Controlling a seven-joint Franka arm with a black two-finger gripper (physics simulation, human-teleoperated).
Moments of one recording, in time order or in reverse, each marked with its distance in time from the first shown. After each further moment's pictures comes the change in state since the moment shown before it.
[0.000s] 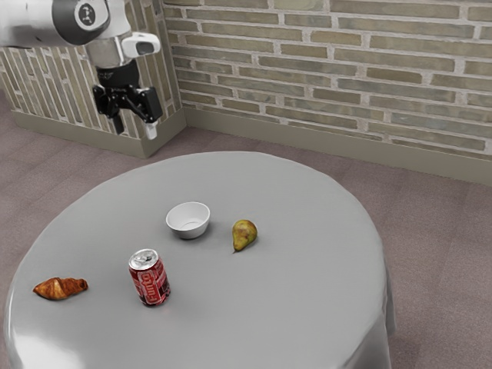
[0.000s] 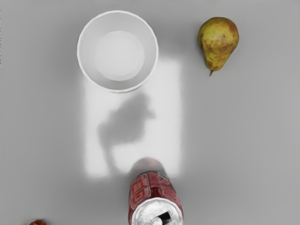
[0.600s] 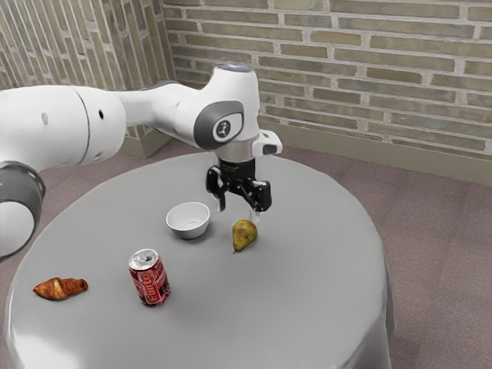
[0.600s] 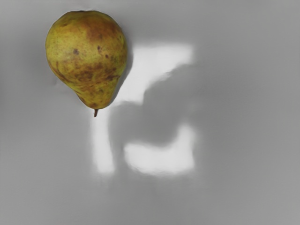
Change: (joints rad) arm -0.249 0.341 -0.059 -0.025 0.051 0.300 -0.253
